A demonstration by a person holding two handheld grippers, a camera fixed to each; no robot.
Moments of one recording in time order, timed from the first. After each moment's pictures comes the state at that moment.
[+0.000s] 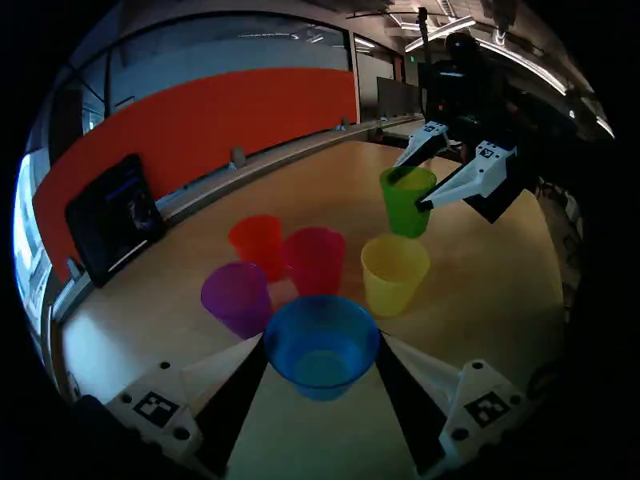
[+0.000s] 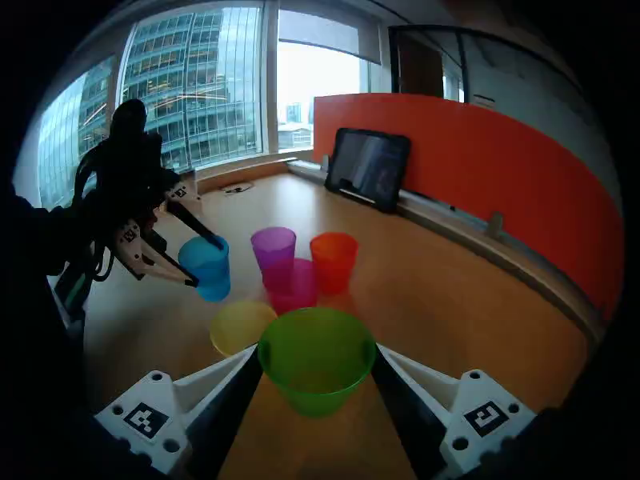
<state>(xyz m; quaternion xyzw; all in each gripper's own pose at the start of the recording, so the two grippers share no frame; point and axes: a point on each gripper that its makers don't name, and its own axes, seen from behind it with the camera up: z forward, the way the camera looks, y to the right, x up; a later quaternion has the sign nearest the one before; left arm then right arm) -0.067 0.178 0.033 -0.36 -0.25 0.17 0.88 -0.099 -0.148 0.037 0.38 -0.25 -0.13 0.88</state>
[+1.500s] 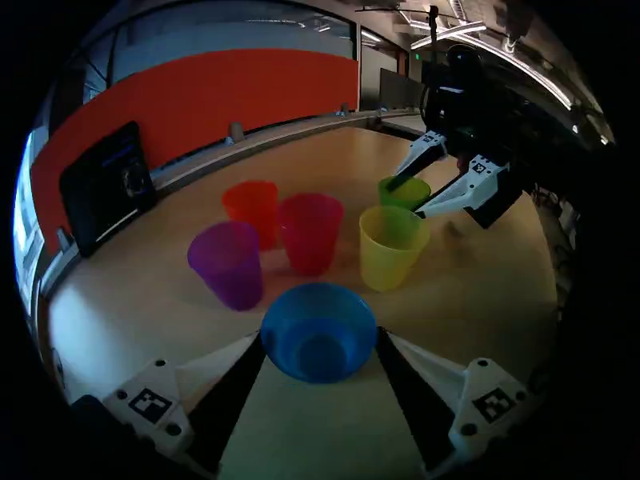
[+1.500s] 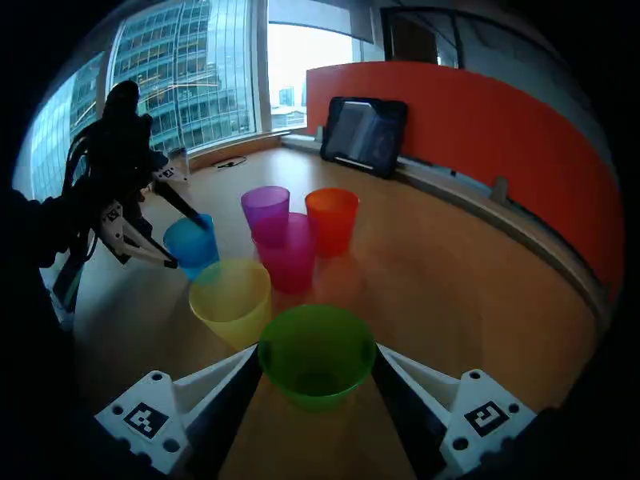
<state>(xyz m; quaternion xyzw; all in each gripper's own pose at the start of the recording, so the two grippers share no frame) -0.098 0.166 0.021 -0.37 -0.29 0.14 0.87 -0.145 -0.142 0.028 0.37 -0.29 -0.12 0.88</state>
